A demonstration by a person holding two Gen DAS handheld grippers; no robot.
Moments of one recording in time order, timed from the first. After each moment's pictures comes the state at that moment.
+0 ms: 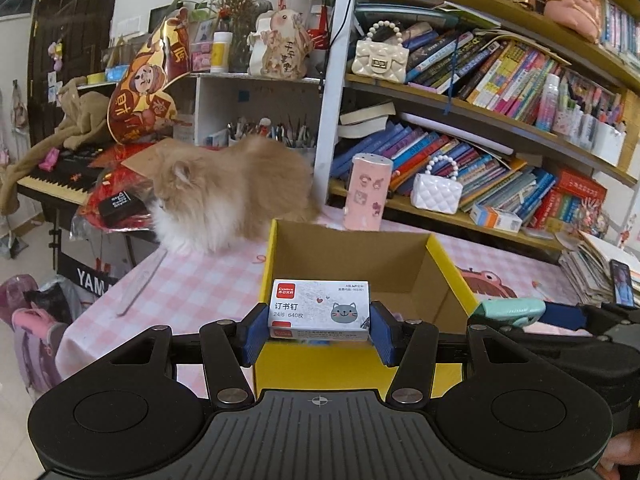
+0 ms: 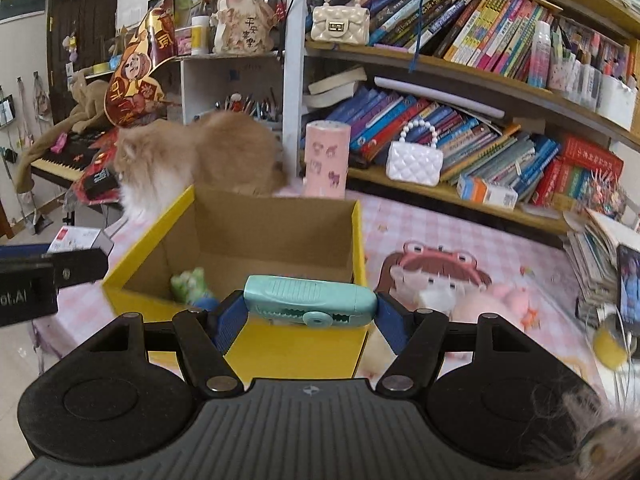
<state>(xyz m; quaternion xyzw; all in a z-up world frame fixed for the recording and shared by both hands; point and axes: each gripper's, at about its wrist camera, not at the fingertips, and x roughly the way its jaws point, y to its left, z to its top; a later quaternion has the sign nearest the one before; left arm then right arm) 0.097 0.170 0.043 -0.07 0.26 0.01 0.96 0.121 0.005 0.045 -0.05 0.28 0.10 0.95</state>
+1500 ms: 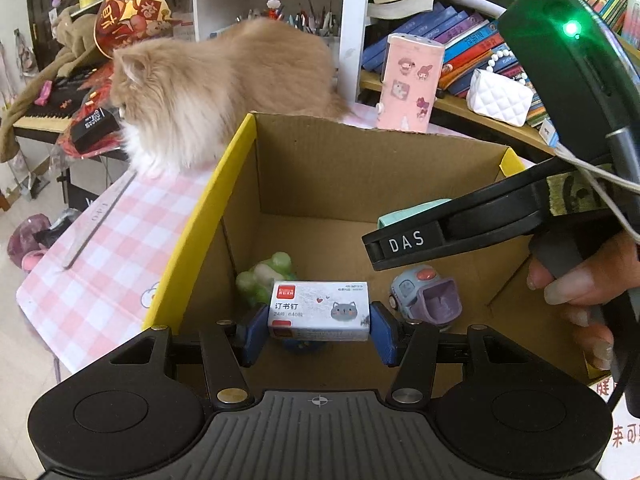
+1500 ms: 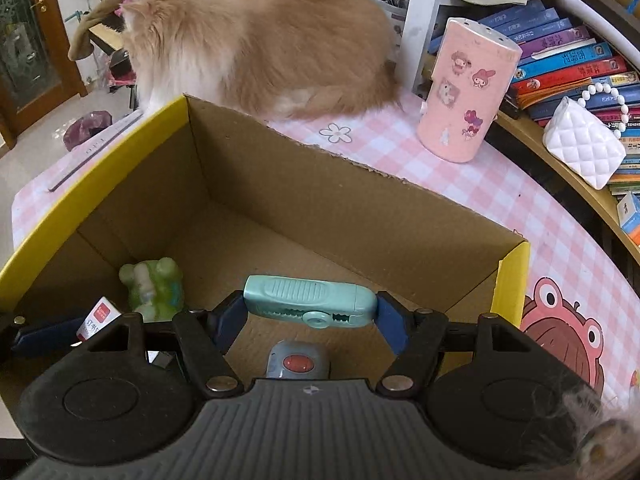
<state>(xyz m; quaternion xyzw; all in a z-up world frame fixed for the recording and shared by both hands) 0.228 0.138 -0.037 -0.06 0.41 0.07 0.91 0.349 0.071 -0.032 -0.16 0.44 0.26 0.84</state>
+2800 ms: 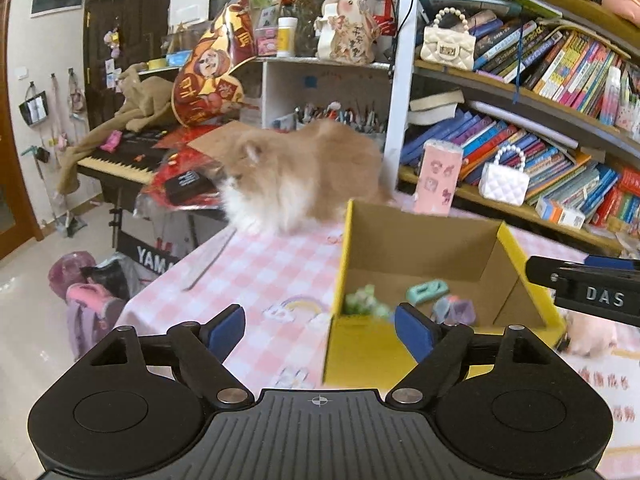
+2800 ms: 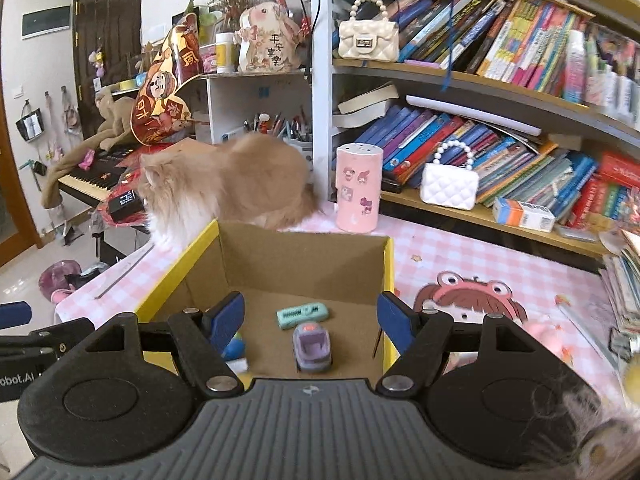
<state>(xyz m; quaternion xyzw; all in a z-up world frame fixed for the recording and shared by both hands) 0.079 0.191 0.033 -0.06 0.29 0.11 0.95 0.141 0.010 0.058 -0.03 0.26 0.15 0.95</state>
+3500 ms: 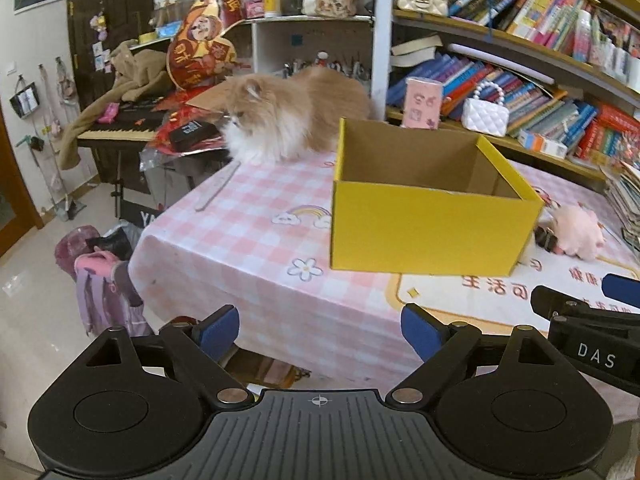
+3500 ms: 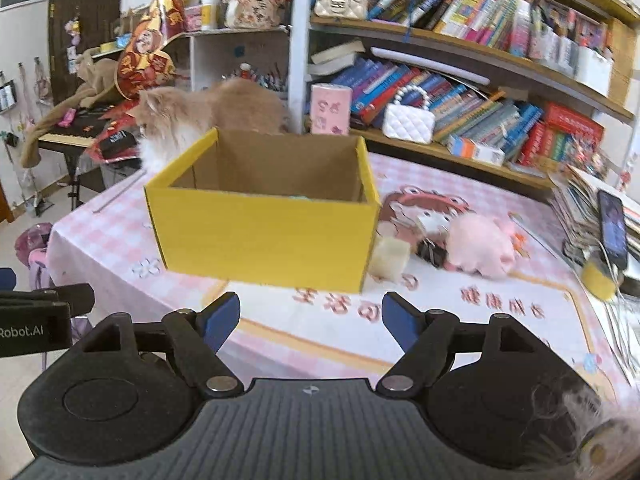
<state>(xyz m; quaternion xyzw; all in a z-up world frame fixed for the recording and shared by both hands) 0.000 0.177 -0.005 -0.03 0.34 0.08 0.93 0.009 0.009 -0.002 -0.05 0.30 0.08 0.95</state>
